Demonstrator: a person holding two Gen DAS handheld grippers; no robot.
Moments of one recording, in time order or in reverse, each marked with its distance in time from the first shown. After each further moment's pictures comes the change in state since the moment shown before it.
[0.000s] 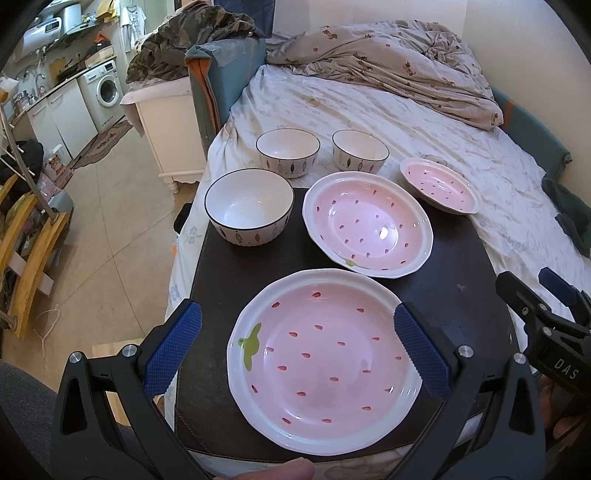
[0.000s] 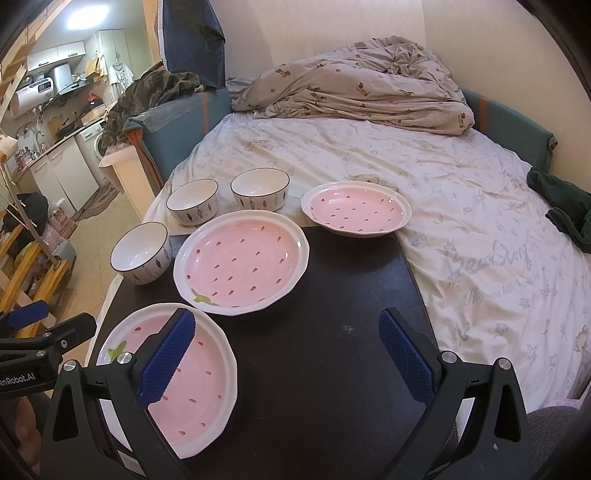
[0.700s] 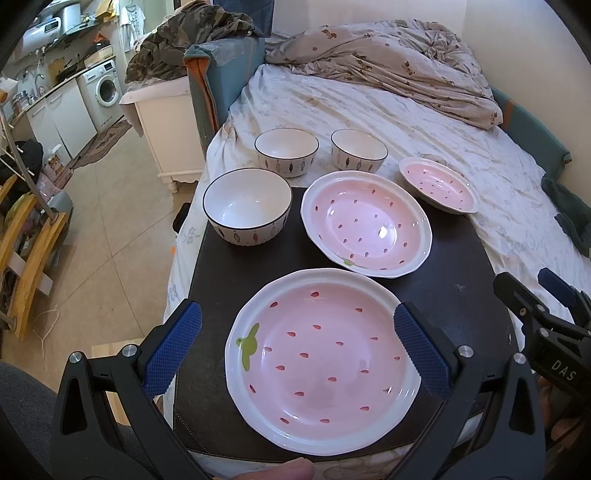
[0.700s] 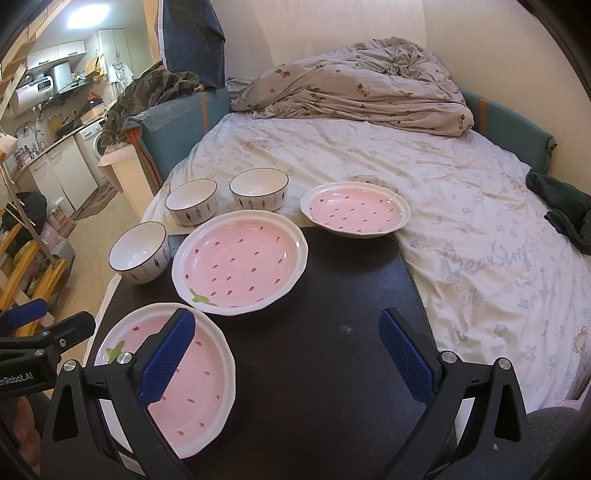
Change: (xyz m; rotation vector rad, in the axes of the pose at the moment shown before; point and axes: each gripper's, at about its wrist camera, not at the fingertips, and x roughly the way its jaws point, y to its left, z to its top) left arm 0.000 -0.003 0.001 0.001 0.001 -0.002; right arm 0.000 0.001 0.002 -0.001 0.001 -0.006
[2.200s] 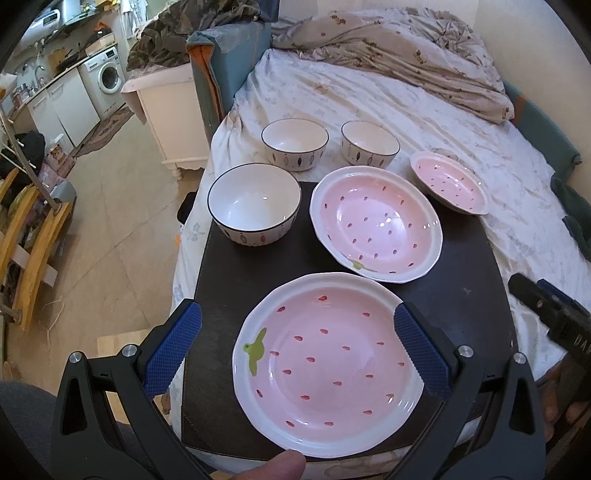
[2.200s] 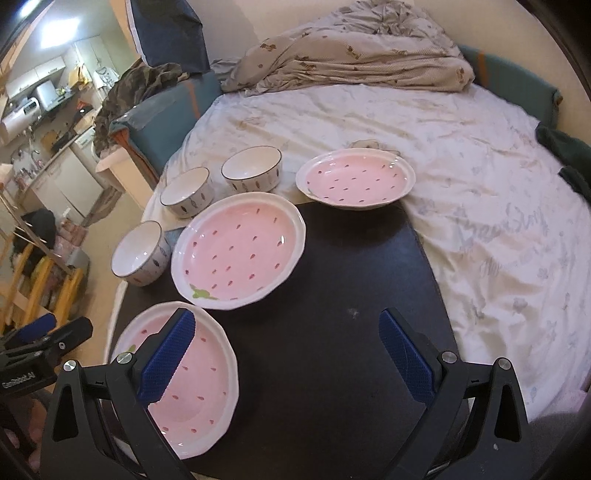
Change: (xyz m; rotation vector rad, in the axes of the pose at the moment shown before) left arm 0.012 0.007 0.024 -0.018 0.087 0.023; right arm 0.024 -0.030 0.011 0.121 0.130 0.092
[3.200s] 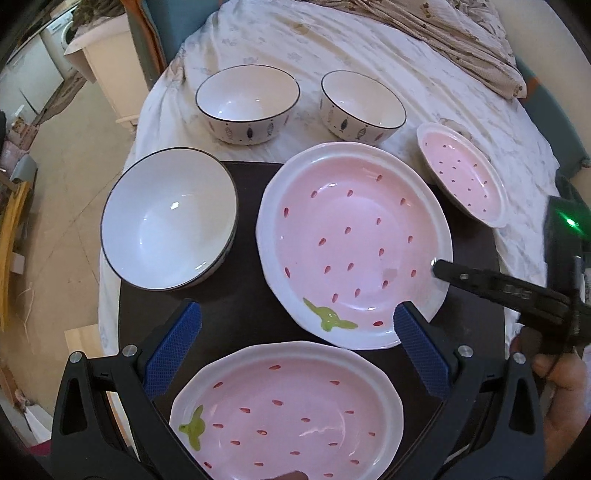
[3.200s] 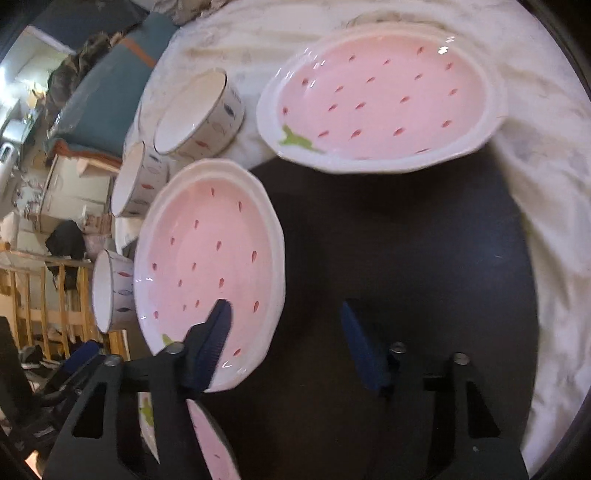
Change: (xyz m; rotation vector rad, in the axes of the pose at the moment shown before) left arm 0.114 -0.028 0.071 -0.014 0.245 -0.106; right arm 0.174 -0.059 0.067 0.235 0.431 0.198
